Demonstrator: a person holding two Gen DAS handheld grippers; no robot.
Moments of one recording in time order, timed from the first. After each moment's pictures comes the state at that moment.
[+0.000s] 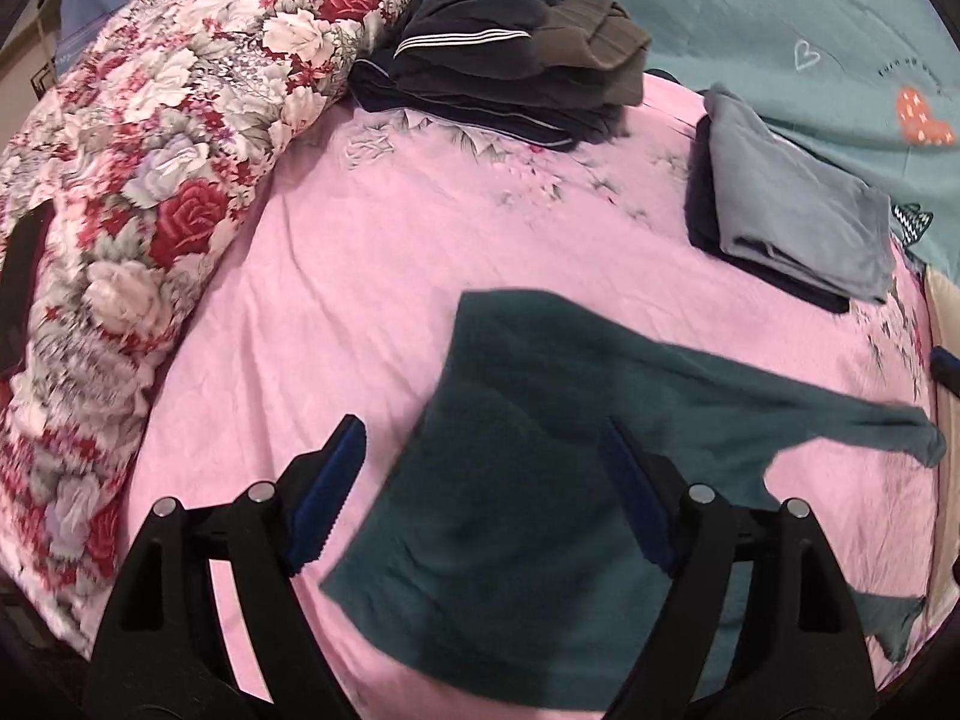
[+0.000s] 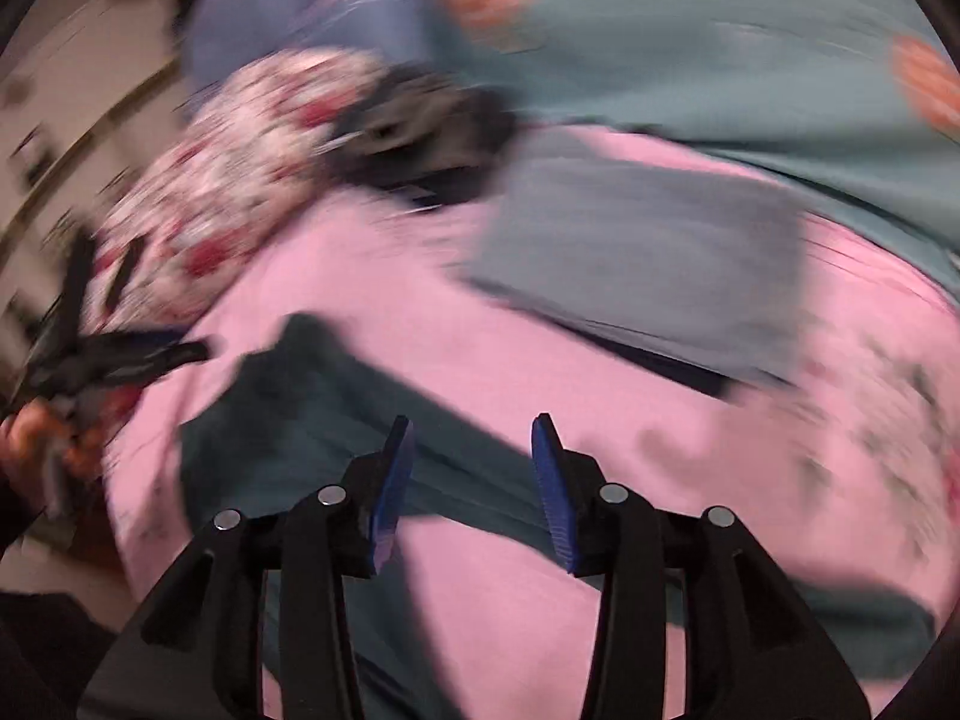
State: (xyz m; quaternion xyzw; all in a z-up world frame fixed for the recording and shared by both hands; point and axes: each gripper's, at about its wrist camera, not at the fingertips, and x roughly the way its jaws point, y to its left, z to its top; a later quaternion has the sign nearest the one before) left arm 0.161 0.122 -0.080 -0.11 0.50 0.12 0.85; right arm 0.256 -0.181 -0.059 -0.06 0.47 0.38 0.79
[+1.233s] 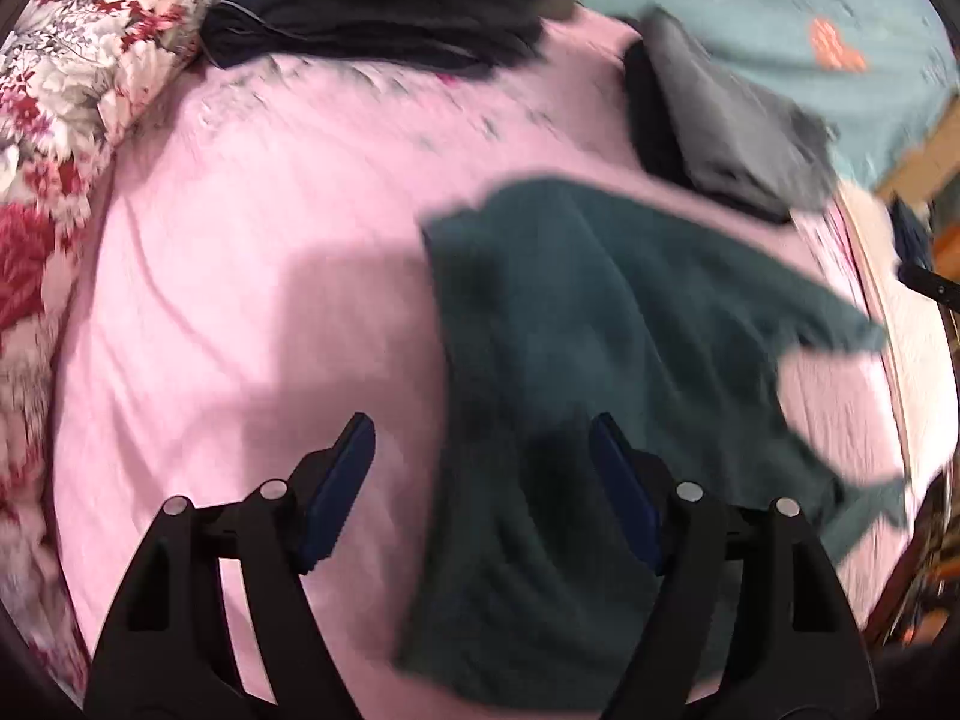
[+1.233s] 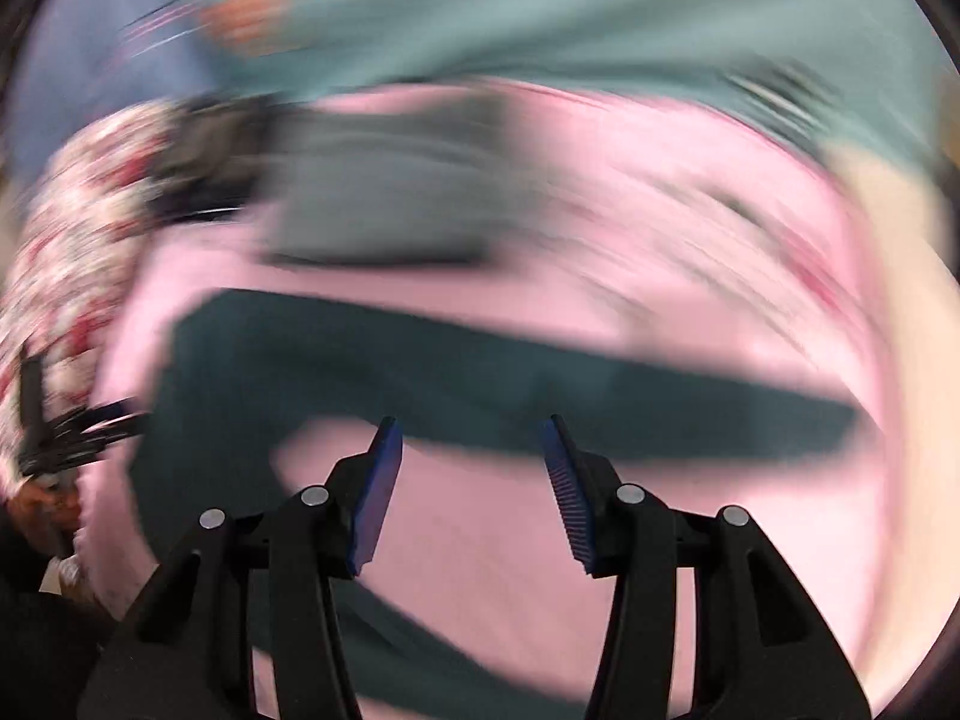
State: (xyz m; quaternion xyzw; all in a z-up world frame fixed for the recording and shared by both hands) left arm 0.179 0.158 -0.148 -0.09 0.54 -0.09 0.83; right arm 0.204 -0.348 -0.034 0.02 0.56 0.07 0.82
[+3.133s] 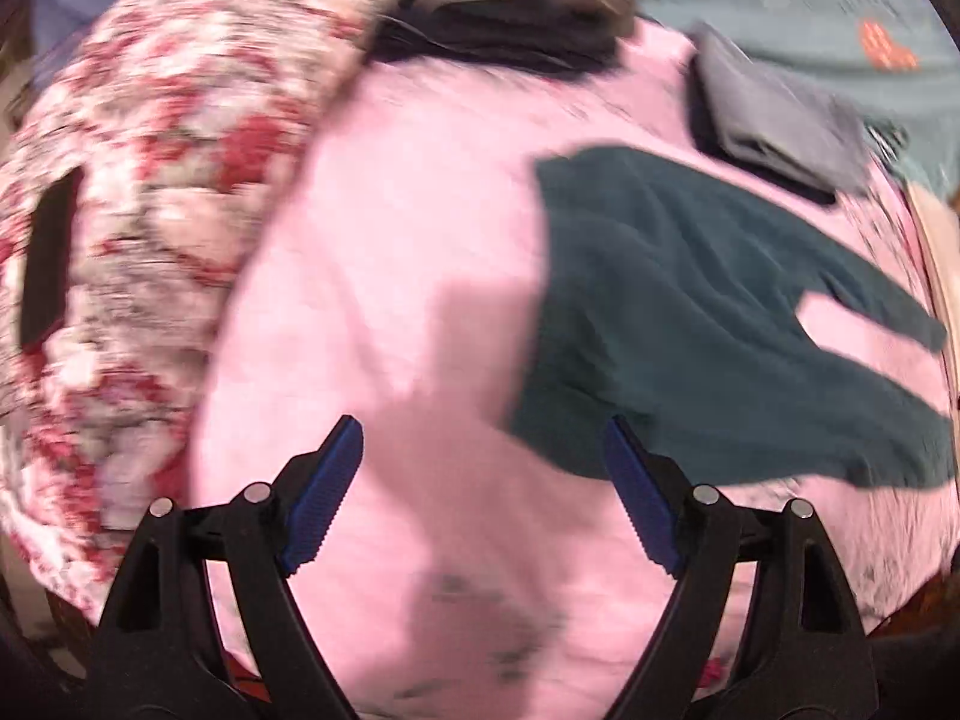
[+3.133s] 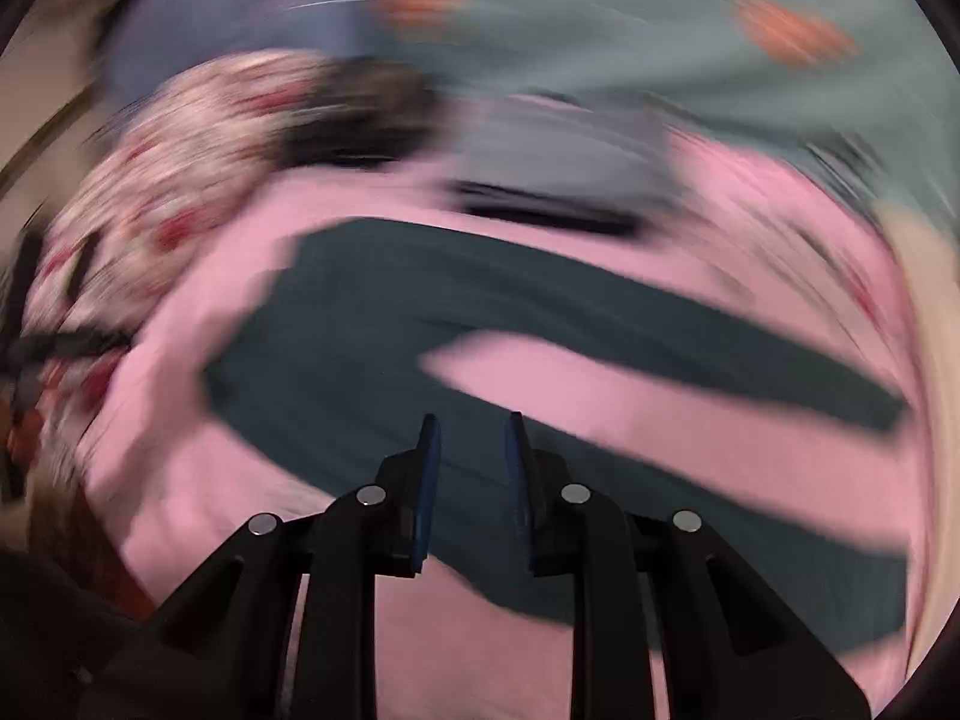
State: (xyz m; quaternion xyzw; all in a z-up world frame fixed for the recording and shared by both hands) left arm 0.057 0.164 -0.080 -0.07 0.53 0.10 0.84; right arm 0.103 -0.165 -0.069 -0.07 0.44 0.27 0.85
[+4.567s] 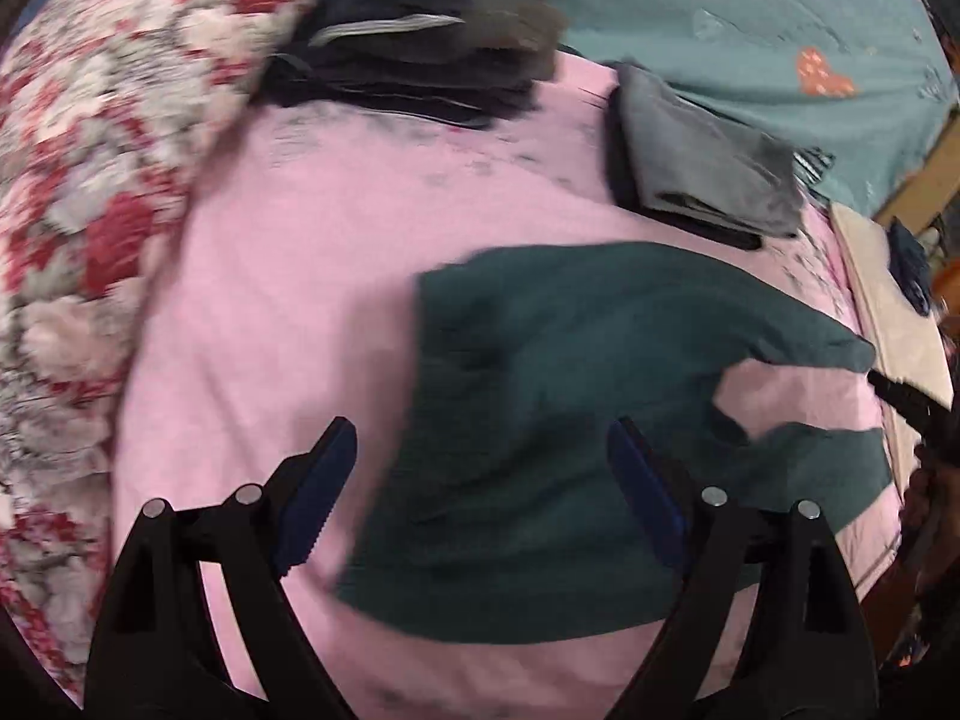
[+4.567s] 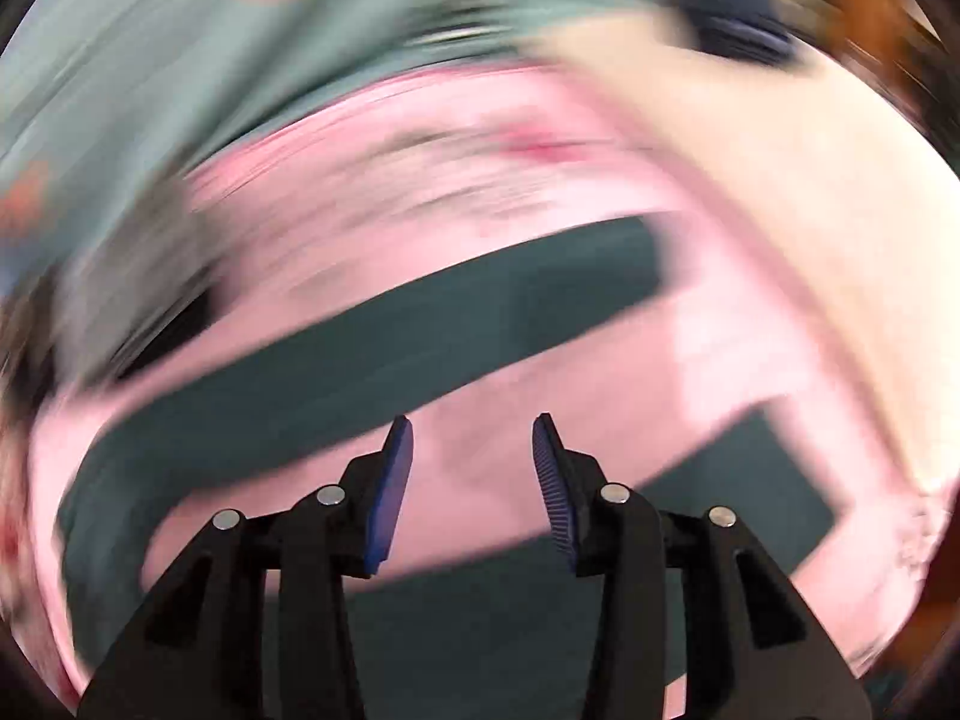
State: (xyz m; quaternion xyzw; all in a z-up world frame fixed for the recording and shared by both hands) left arm 0.138 0.124 -0.074 -0.11 0.51 -0.04 0.85; right arm 0.160 -0.436 -0.095 0.17 0.48 -0.19 0.84
